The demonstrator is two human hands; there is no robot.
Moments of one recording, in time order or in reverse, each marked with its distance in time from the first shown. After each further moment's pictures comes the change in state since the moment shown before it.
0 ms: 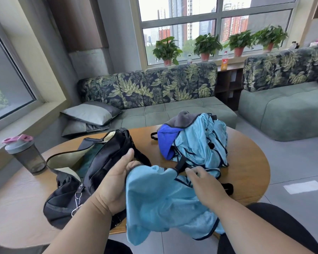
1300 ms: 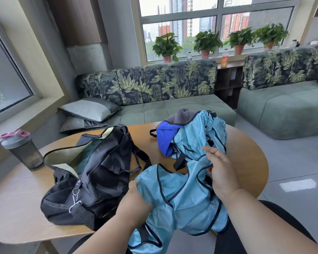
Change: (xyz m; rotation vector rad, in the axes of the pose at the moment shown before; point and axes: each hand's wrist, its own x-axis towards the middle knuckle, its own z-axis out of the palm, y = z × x) left_hand 0.027 -0.091 -0.034 1.294 0.523 -0.077; right_hand 0.018 0.002 -0.024 0.890 0.267 -0.077
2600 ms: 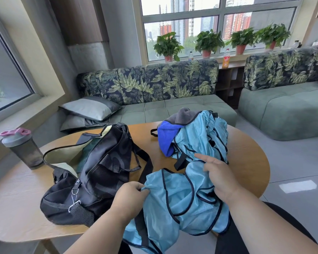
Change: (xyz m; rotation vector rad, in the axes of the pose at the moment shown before) left_hand 0.012 -0.001 -0.013 -0.271 -0.004 -0.015; right_hand 0.004 0.006 -0.007 -0.320 -0.191 0.134
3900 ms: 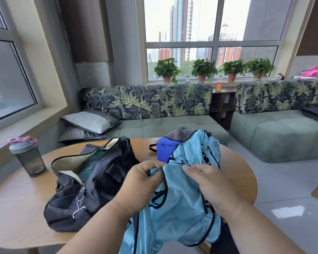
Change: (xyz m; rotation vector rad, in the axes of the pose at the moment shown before) left_hand -0.077 0.097 -0.042 -0.598 -0.157 0.610; right_hand -0.102 -0.090 0.022 -0.069 -0.184 -0.217
